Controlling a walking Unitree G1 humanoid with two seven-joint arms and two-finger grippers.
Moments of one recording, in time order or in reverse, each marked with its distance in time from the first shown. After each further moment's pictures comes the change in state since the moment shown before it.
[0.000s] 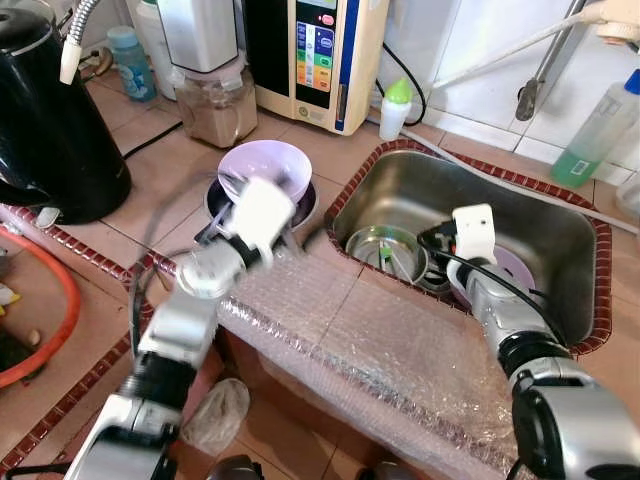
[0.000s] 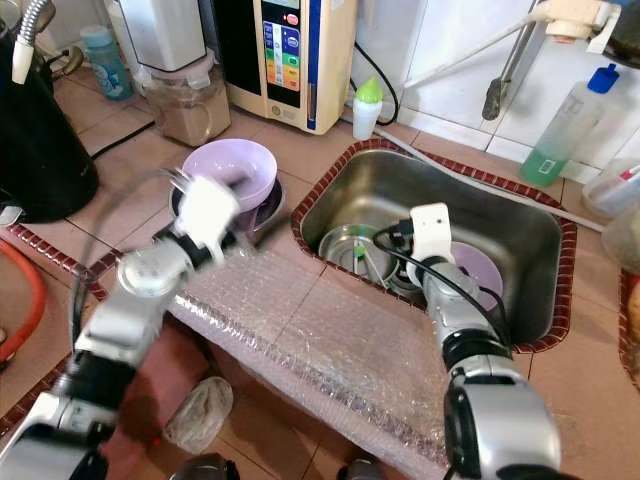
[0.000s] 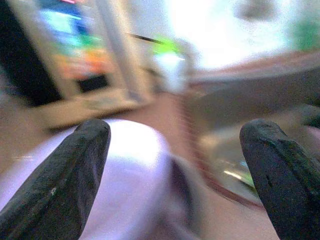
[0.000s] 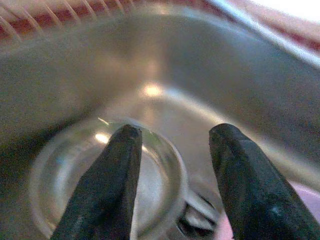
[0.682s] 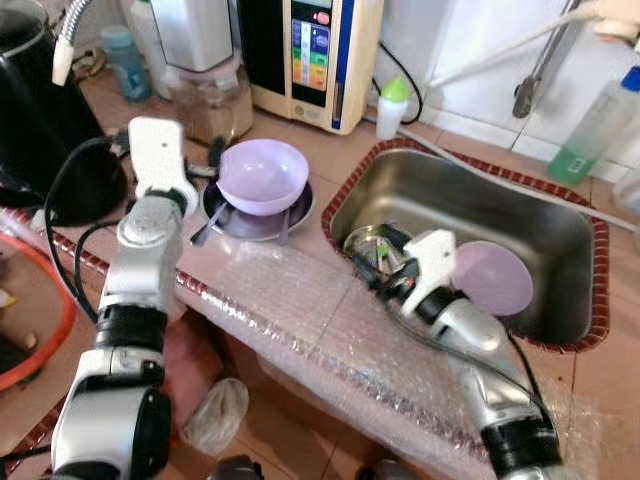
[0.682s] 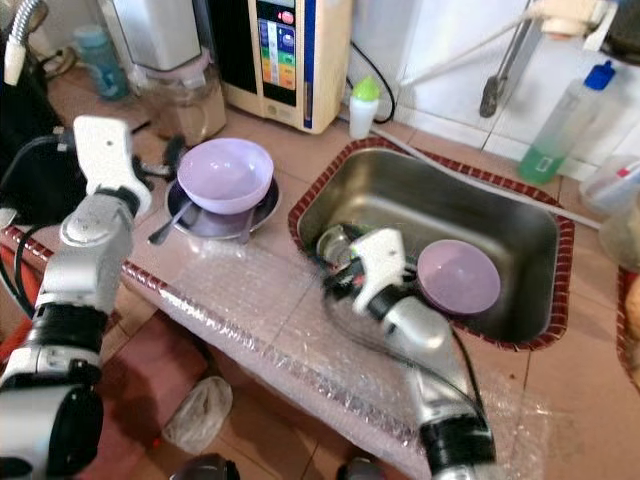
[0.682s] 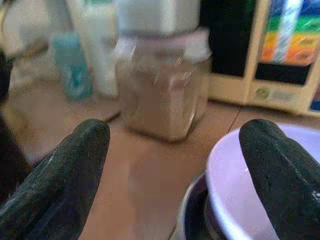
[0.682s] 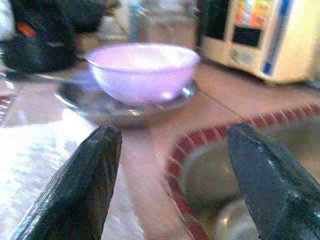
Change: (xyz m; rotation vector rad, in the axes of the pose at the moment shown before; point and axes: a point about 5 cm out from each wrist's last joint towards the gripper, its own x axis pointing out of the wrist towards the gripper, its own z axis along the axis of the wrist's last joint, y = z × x) left arm -0.009 0.089 -0.016 -0.217 0.153 0.538; right arm -0.066 0.088 0.025 0.014 -0.344 0.538
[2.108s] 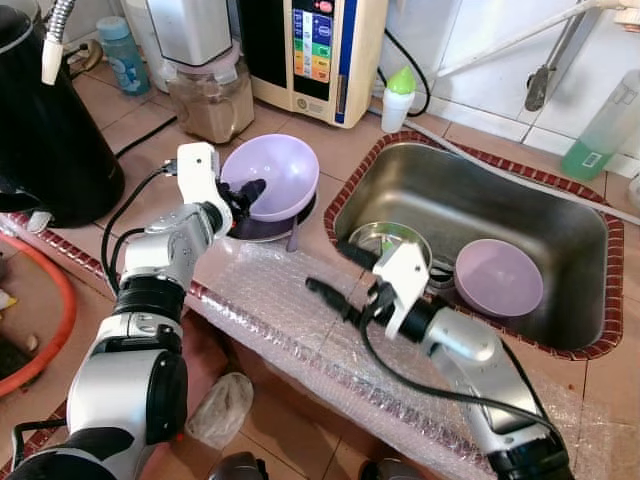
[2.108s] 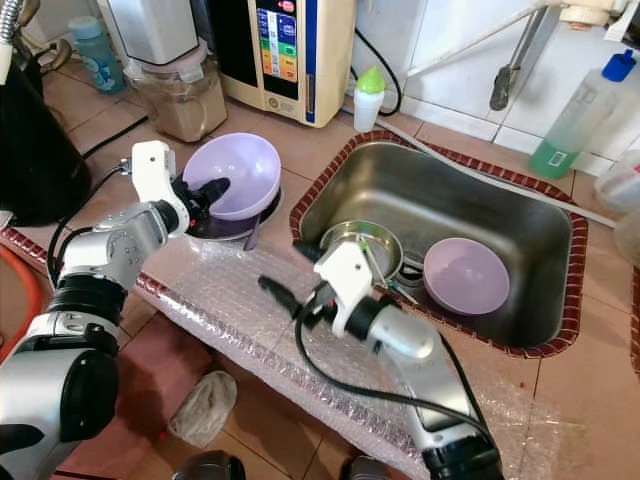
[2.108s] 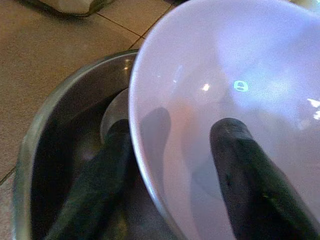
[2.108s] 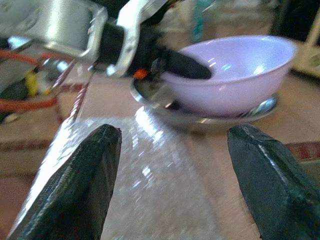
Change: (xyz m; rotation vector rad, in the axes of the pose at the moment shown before) left arm 0.011 -0.035 -0.026 -0.298 0.345 -0.292; right arm -0.001 0.030 0.016 -0.037 0.024 0.192
